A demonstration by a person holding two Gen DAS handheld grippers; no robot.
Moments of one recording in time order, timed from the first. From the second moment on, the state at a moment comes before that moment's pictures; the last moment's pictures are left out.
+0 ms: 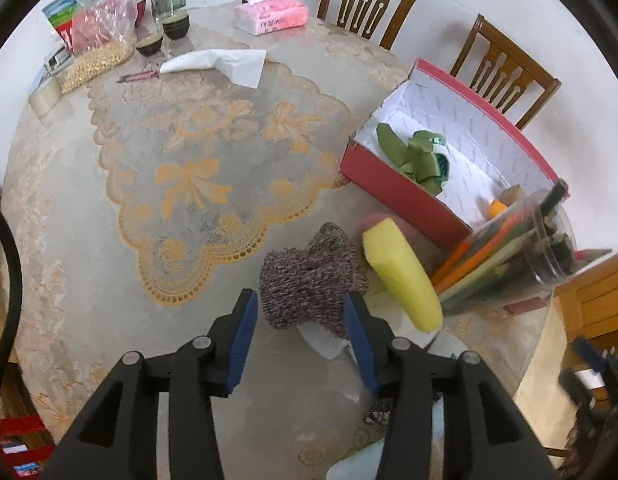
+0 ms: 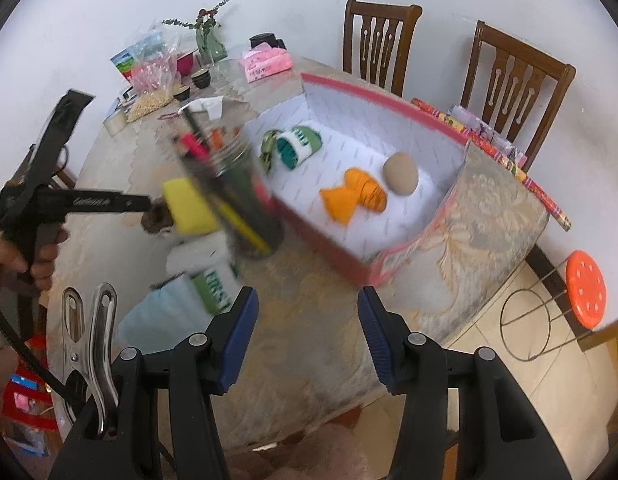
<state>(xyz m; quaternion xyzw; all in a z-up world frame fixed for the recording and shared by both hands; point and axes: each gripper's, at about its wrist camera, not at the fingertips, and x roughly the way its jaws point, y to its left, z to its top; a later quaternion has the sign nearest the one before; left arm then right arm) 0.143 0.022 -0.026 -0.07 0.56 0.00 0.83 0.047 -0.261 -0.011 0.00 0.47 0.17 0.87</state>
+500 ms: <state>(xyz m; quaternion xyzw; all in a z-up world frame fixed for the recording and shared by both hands) 0.159 0.021 -0.053 -0.08 0.57 0.01 0.82 0.035 -0.230 -0.019 0.00 0.48 0.20 0.85</state>
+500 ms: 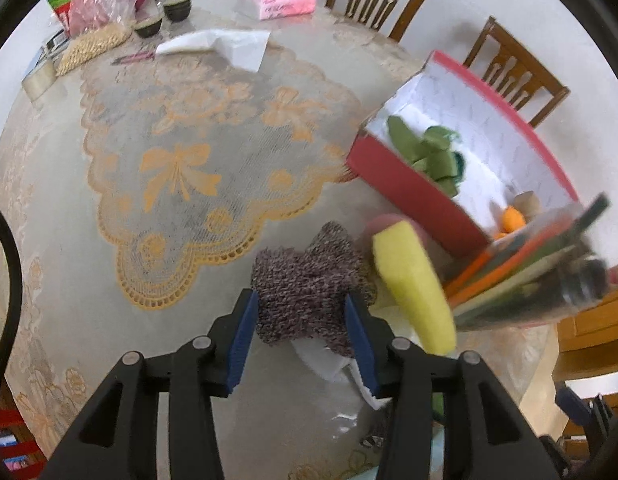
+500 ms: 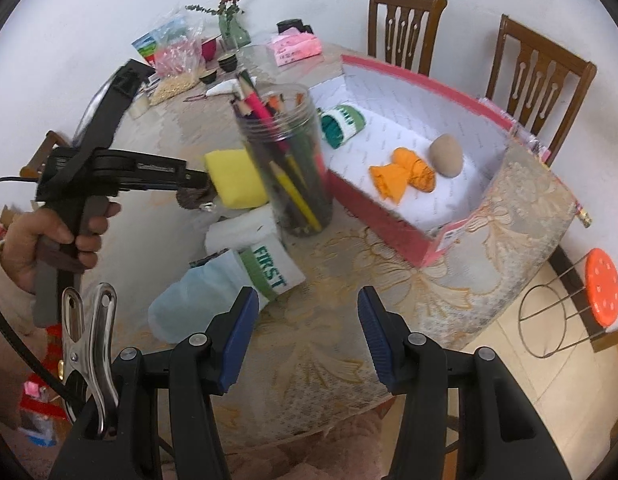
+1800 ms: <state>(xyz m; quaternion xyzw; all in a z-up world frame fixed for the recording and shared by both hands) 0.088 0.038 -0.003 -0.12 0.49 0.01 0.86 0.040 -0.187 -0.041 -0.04 0.50 0.29 0.81</state>
